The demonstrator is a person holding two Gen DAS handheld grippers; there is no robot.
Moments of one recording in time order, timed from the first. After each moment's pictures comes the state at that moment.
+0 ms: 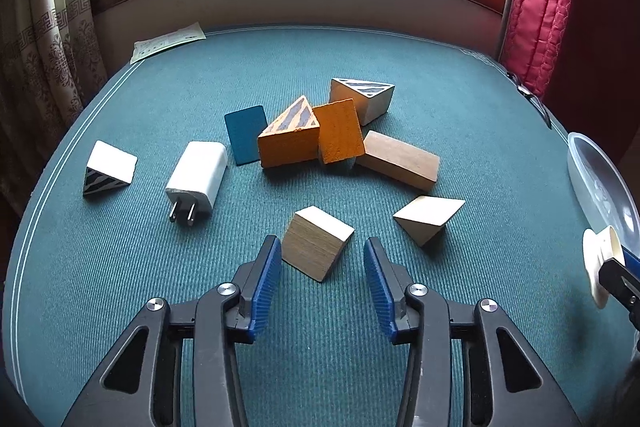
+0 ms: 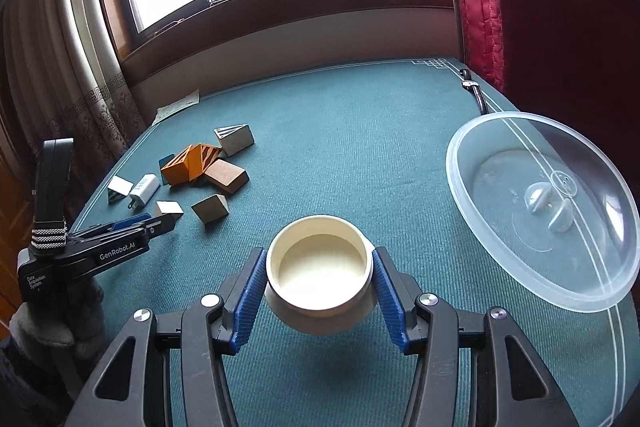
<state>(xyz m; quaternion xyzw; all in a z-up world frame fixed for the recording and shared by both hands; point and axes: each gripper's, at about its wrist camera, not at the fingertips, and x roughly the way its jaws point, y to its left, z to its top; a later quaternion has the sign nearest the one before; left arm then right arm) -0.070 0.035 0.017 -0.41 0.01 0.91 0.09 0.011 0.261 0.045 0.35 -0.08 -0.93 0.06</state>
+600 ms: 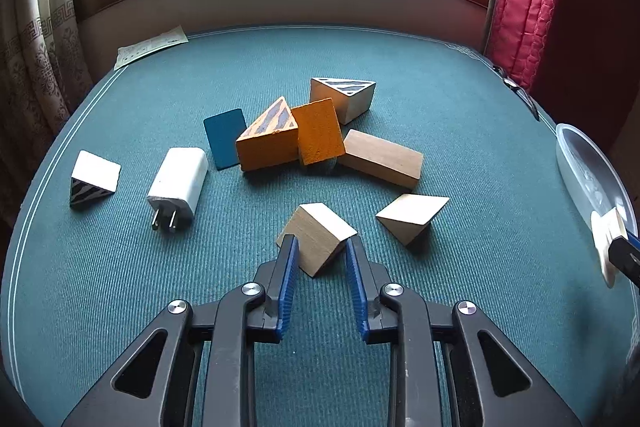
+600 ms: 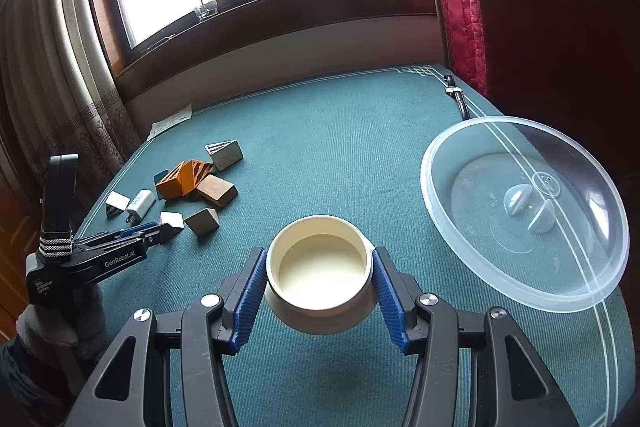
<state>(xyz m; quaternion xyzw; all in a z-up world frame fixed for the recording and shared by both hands) -0.070 0.040 0.018 -0.41 0.01 0.91 0.12 0.018 0.276 0.052 0.34 -0.10 -0.94 0.04</state>
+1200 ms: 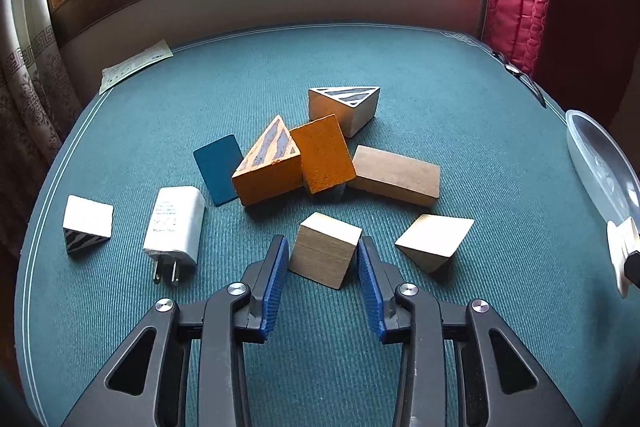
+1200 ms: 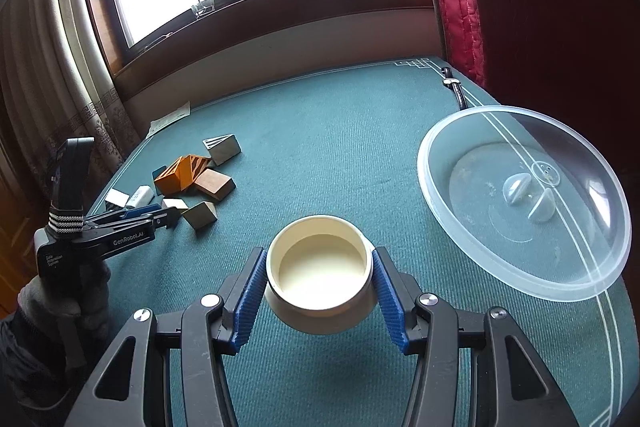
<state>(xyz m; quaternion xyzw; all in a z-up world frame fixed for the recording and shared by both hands) -0.098 0.041 0.018 -0.41 0.05 0.90 0.13 0.019 0.278 0.046 0.35 -0.10 -0.93 0.04</state>
